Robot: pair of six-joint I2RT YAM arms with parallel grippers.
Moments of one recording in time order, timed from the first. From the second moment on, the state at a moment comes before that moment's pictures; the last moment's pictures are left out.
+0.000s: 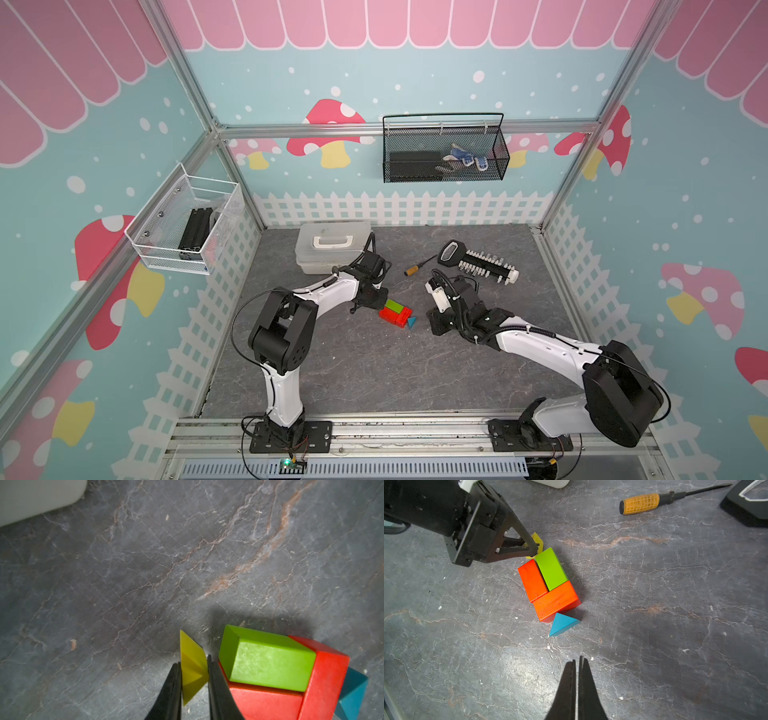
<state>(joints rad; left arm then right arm) -0.46 1.91 1.30 -0.57 0.06 -0.15 0.66 1.40 0.80 -0.18 -0.09 0.21</state>
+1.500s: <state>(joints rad) -0.34 1.83 1.29 -0.58 0.09 -0.31 0.66 1.42 0.78 -0.16 -0.10 0.25</state>
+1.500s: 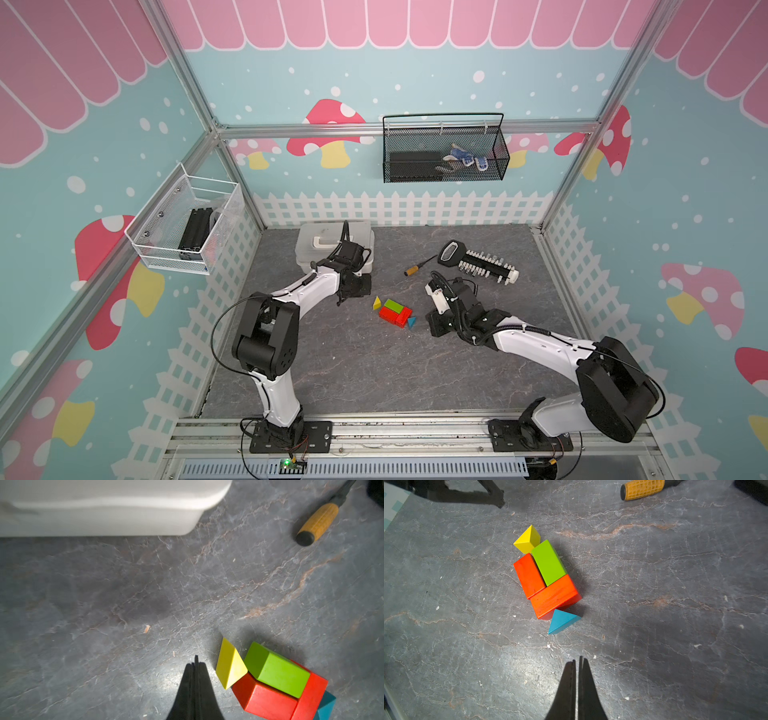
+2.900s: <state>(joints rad) -0.40 1.94 1.28 -0.53 0.12 -0.34 0.66 1.42 0.77 -0.16 -0.09 0.25</state>
